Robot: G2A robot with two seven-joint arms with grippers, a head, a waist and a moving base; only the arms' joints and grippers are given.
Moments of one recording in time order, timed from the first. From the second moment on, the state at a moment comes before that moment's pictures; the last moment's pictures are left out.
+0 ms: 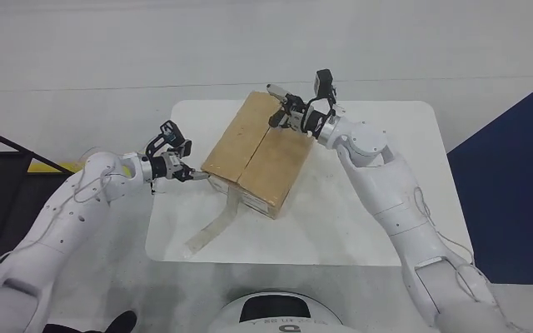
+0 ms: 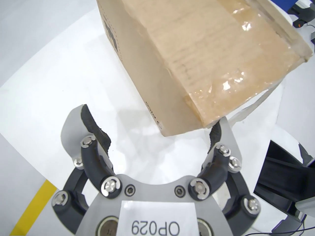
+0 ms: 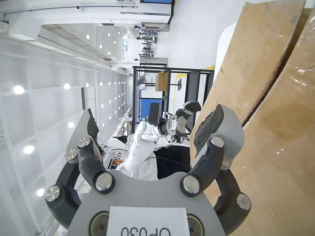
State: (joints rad) left arm 0.91 -0.81 -0.80 -1.15 0.78 -0.80 -0.17; right arm -0.92 -1.32 1.10 -1.28 0.34 0.05 0.65
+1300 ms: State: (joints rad) left arm 1.02 -0.82 -0.70 -1.19 0.84 -1.01 -0.05; right arm -0.82 -1.38 0.98 -1.05 0.36 0.04 0.69
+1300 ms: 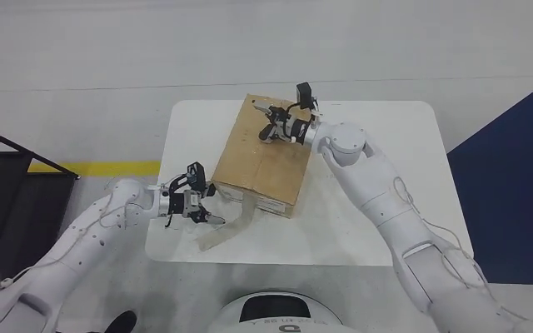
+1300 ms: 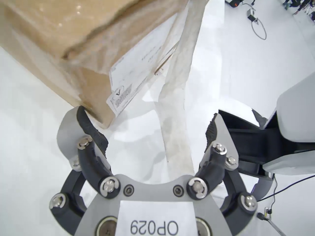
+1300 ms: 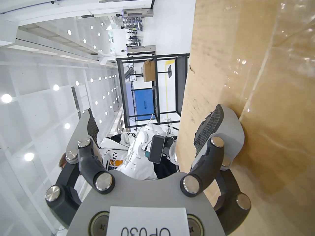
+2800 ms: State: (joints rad) left arm 0.83 -0.67 -0.34 -1.32 0.48 -1.01 -0.30; right arm -0.87 -1.36 1.07 -0.98 0.39 -0.07 0.74
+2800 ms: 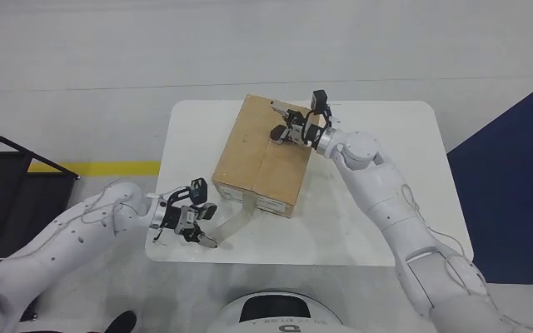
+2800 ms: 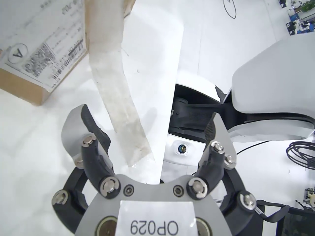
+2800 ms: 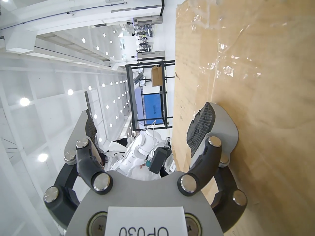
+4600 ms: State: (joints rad) left arm 0.67 -0.92 -0.24 -1.03 0.42 -1.00 -0.22; right arm -1.13 -1.31 1.27 -1.22 0.45 -0.26 0.69
